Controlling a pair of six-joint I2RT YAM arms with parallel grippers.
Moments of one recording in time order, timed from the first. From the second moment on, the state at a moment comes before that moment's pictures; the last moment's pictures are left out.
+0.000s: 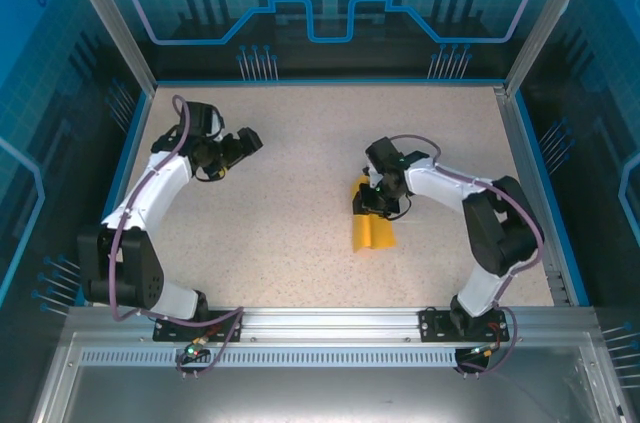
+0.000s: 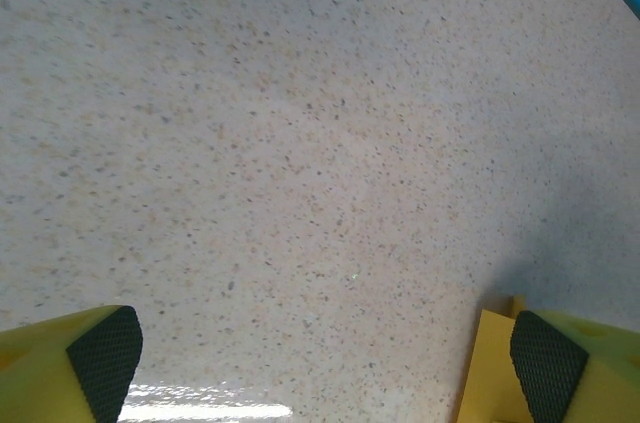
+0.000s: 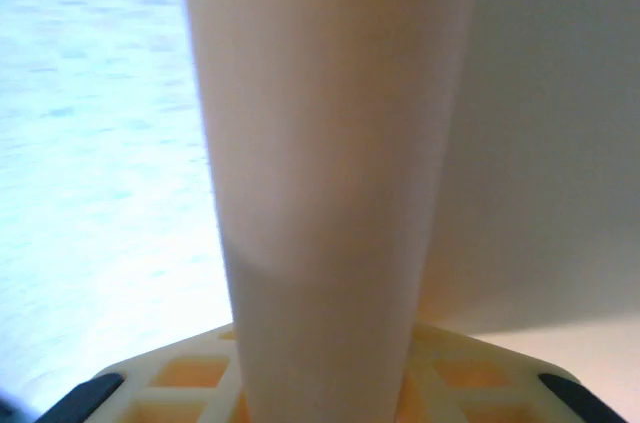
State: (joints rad) left arm -0.05 1.46 1.14 -0.64 0.30 -0.65; right arm 0.49 1.71 1.08 -0.68 -0.37 0.54
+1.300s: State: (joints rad) left arm -0.35 1.55 0.93 -0.21 0.54 -0.87; right arm 0.44 1.70 0.98 -0.61 -0.23 0.62
